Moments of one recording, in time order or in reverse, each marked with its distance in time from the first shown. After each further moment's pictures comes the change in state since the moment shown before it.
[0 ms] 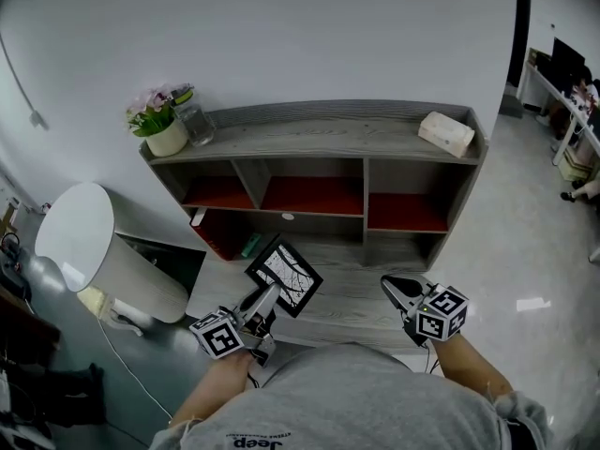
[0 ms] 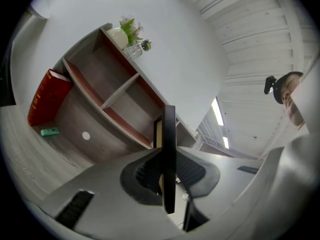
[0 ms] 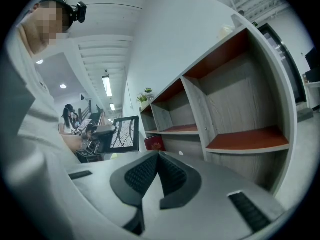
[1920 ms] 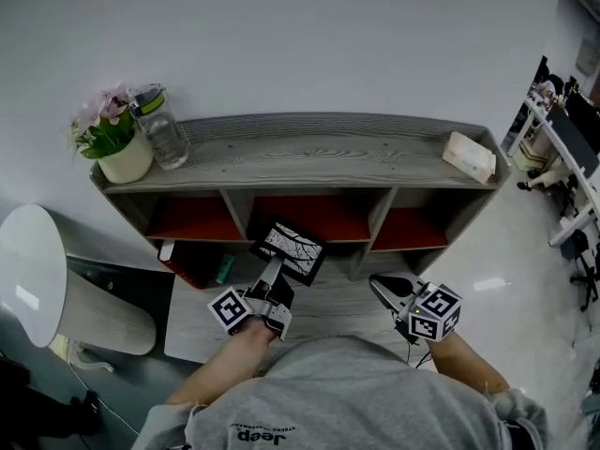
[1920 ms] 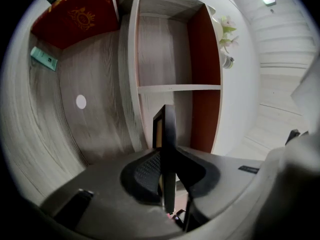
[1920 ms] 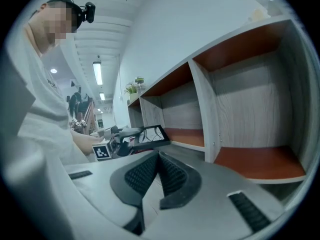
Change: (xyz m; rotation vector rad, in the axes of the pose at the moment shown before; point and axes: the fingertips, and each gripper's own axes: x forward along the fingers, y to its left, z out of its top) left arm 0.117 0.166 0.035 -0.619 -0.125 -0.060; right arm 0.095 -0.022 0.033 -0.069 0.072 -0.134
